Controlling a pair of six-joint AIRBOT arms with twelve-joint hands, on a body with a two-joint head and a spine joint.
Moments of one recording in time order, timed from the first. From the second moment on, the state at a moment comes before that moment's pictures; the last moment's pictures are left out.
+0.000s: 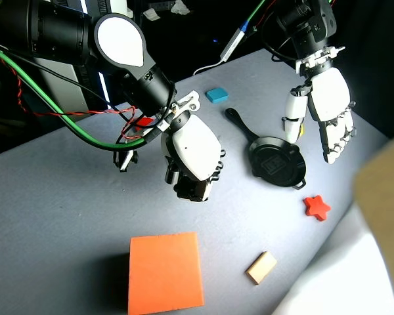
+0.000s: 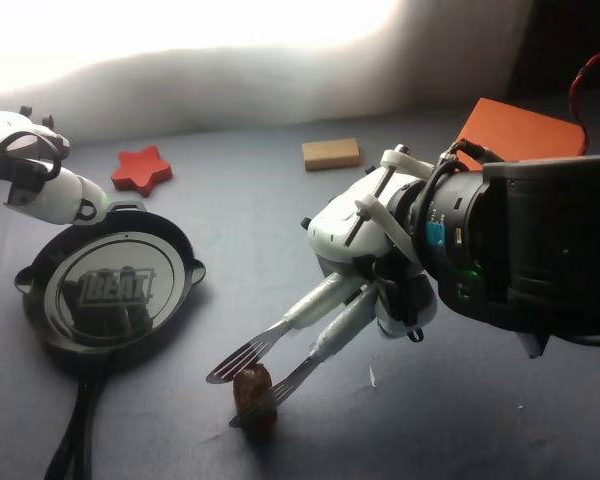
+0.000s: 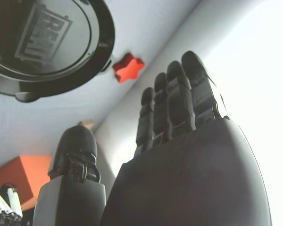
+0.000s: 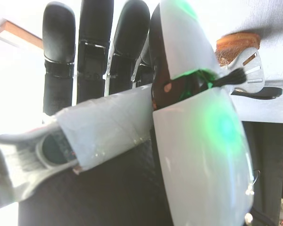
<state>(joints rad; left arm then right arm) 0.21 -0.86 0.99 -2.06 -0.71 2.77 -0.16 -1.37 0.96 -0.97 -0.71 -0.03</state>
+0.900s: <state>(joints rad) 0.21 -0.86 0.99 -2.06 -0.71 2.77 -0.19 -1.36 0.96 -0.98 -0.71 -0.04</state>
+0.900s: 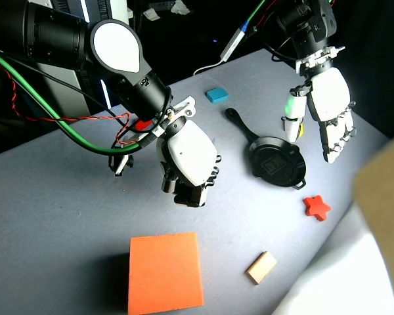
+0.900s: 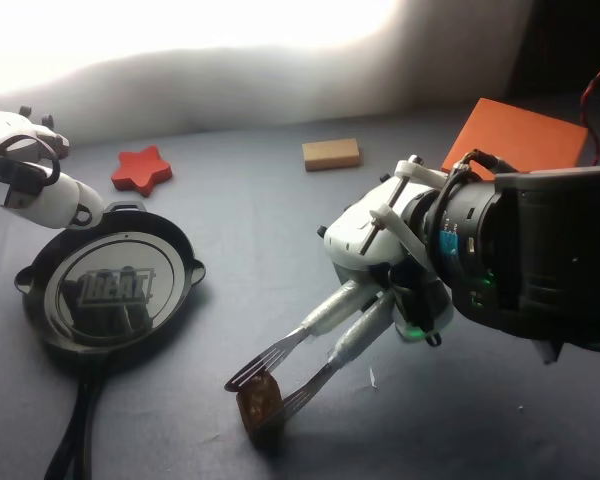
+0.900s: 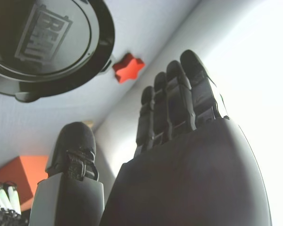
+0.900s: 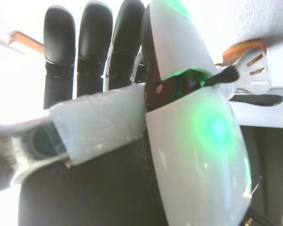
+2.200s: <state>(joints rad) 0.21 -0.86 0.99 -2.06 -0.71 2.77 -0.19 -1.36 0.96 -0.98 -0.70 -0.05</state>
